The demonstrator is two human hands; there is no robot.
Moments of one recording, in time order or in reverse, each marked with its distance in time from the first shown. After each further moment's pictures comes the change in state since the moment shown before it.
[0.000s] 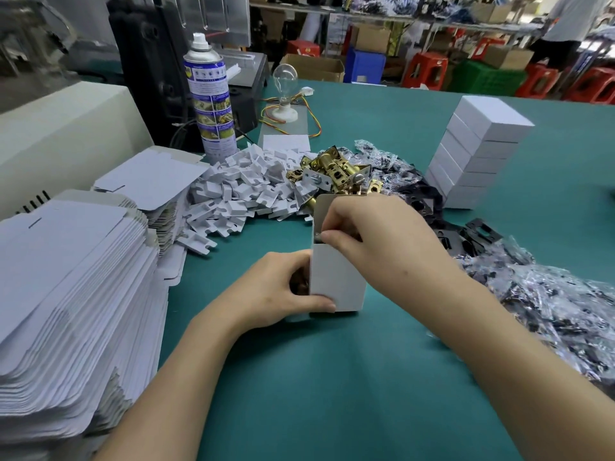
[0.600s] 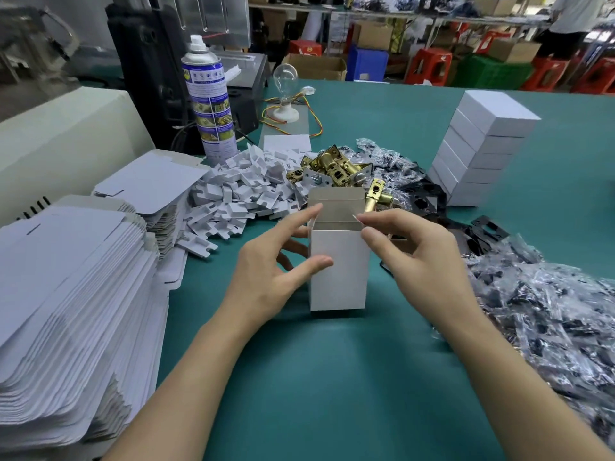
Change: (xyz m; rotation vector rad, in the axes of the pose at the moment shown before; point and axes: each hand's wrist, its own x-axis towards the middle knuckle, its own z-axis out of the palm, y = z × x) left_hand -0.001 0.012 0.005 -0.041 0.486 0.178; right_hand -0.028 0.056 0.037 0.639 0.298 0.135
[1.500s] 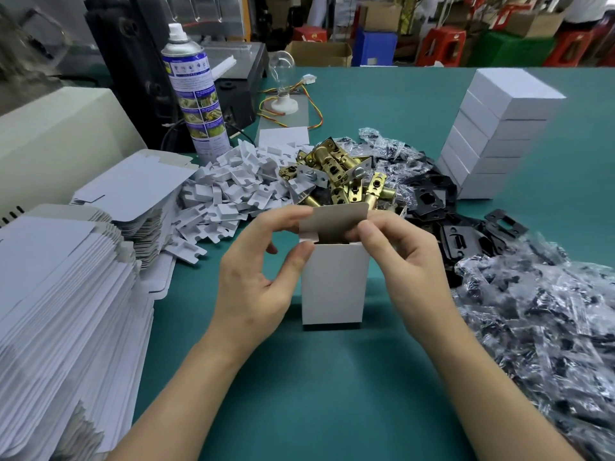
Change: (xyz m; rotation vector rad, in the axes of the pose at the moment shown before) left_hand 0.000 0.015 0.011 0.066 0.205 0.251; right_hand 0.008 0.023 0.021 0.415 -0.006 -0.007
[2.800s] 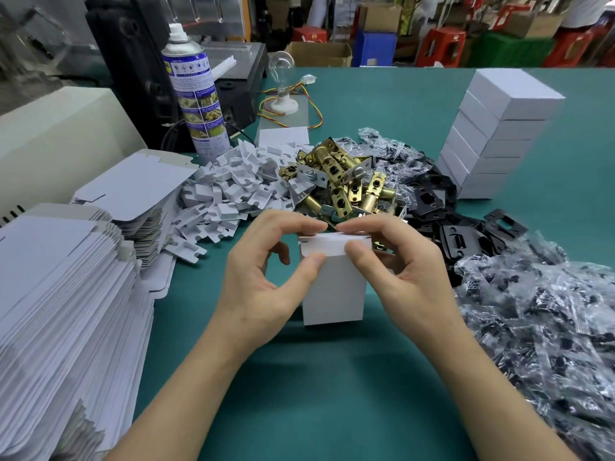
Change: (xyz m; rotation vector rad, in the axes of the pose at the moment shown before) left_hand 0.001 0.008 -0.002 -0.184 -0.089 -0.086; right_hand -0.012 -0.012 -0.001 -0.145 -0.063 -0.052
